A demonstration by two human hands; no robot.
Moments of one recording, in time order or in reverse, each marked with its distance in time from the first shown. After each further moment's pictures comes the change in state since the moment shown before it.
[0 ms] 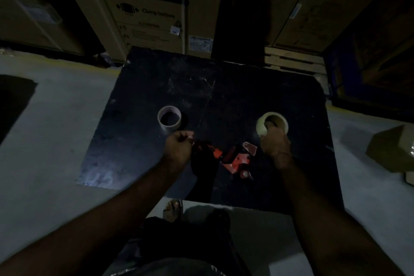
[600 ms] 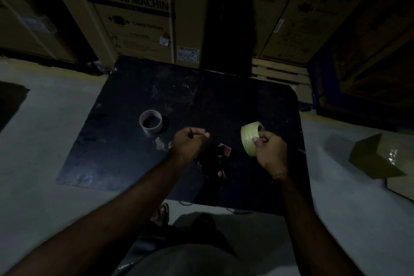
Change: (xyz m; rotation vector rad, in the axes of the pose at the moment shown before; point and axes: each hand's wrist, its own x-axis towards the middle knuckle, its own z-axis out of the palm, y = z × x) left_hand -0.064 0.033 0.076 0.001 -0.123 0.120; right_hand -0.071 0.039 -0.071 0.534 0.161 0.048
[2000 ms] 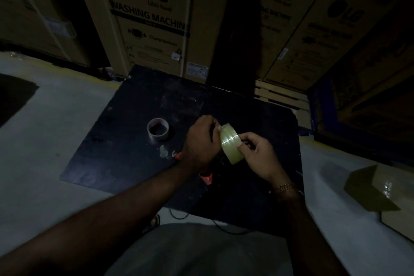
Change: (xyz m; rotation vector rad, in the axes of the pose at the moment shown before) left_hand -0.013 0.040 0.001 0.426 0.187 0.840; right_hand -0.031 -0.075 -0.016 0.215 -0.364 -0.303
